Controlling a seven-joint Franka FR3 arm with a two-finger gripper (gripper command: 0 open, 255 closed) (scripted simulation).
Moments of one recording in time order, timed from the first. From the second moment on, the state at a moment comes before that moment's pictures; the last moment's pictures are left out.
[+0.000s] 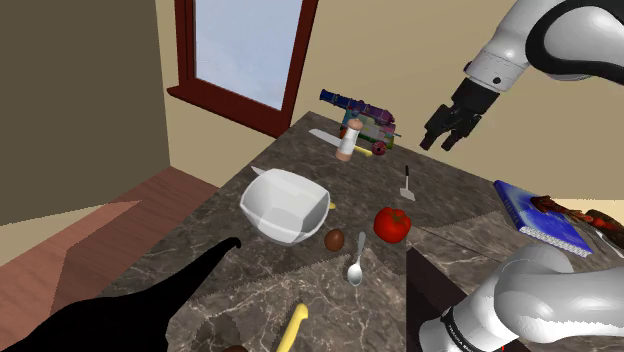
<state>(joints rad) 0.01 -0.78 -0.07 -2.29 0.02 1.57 0.17</state>
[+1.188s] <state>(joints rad) -0.05 -0.85 0.13 -2.82 0.29 2.01 0.69</state>
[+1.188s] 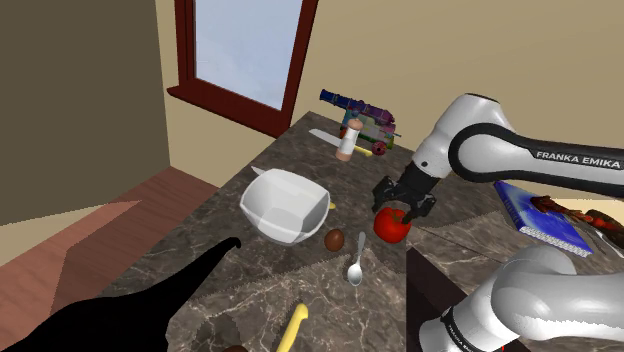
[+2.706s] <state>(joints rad) 0.03 -0.58 0.28 -2.98 0.54 2.46 0.87</state>
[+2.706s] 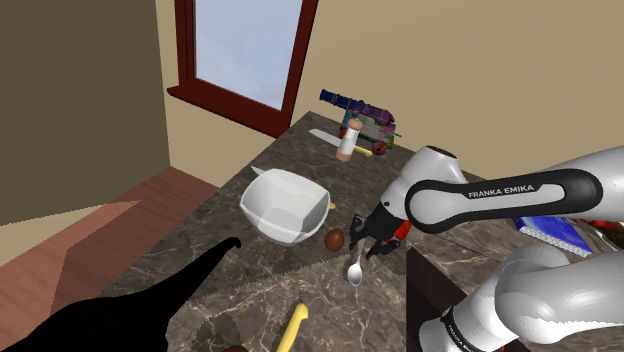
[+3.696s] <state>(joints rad) 0.01 -0.67 0.27 -2.95 0.50 2.34 0.90</state>
